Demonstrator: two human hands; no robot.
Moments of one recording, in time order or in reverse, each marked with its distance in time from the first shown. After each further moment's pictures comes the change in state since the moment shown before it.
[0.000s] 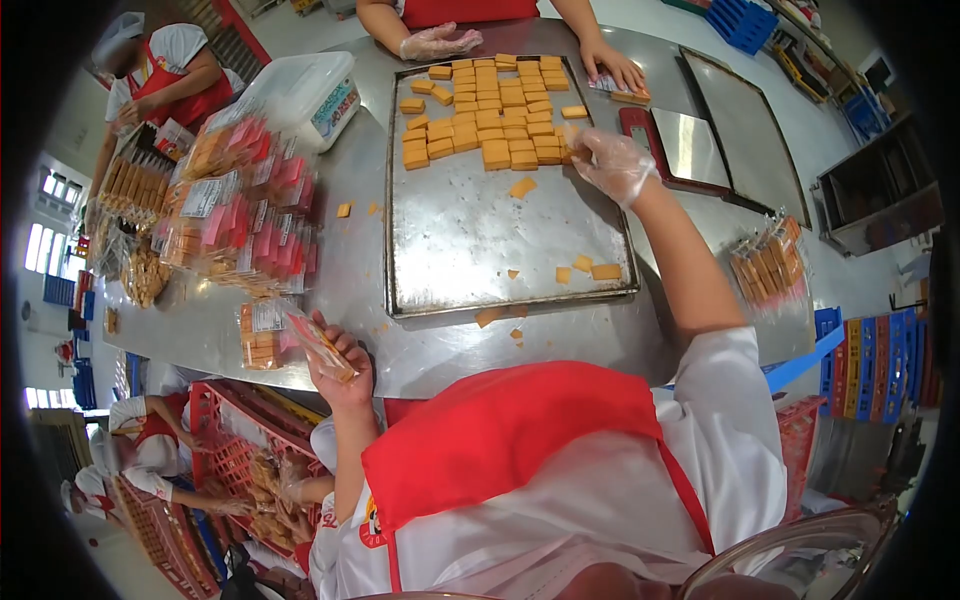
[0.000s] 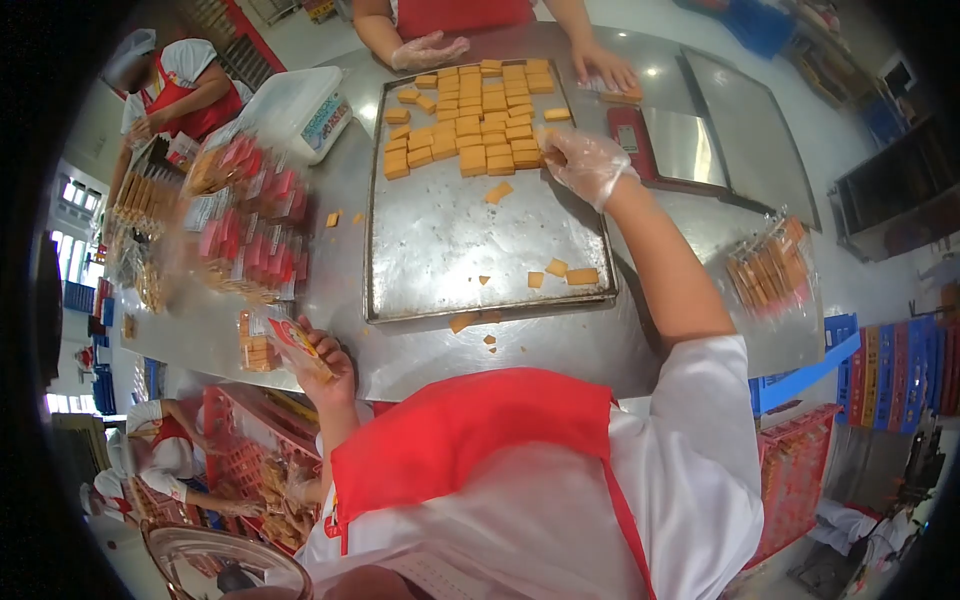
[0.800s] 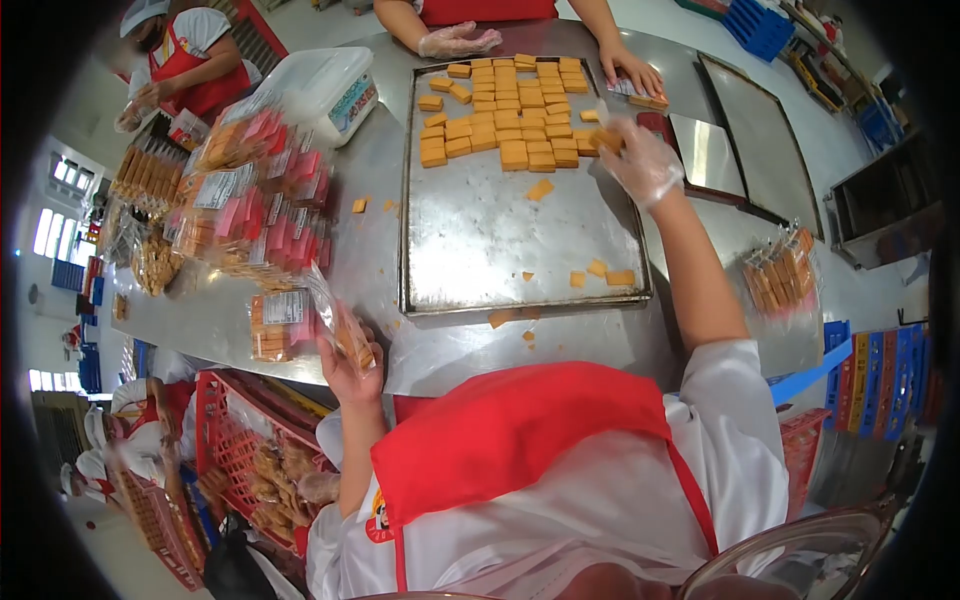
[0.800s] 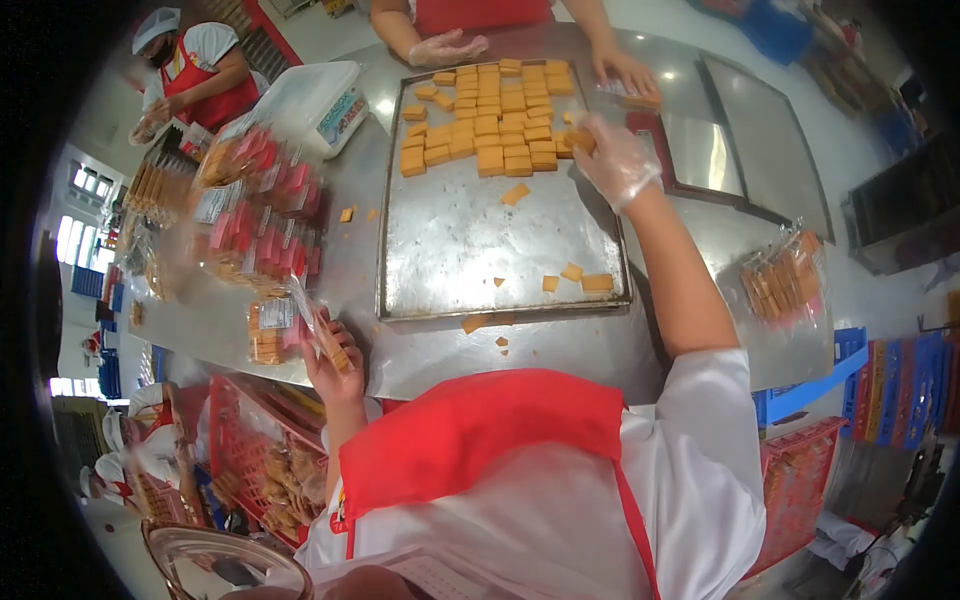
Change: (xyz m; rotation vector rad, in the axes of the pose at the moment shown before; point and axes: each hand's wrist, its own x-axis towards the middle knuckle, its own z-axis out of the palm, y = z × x) left_hand -0.002 -0.001 -0.003 -0.039 -0.028 -0.082; right_hand -0.002 -0.001 -0.002 -0.082 0.215 0.111
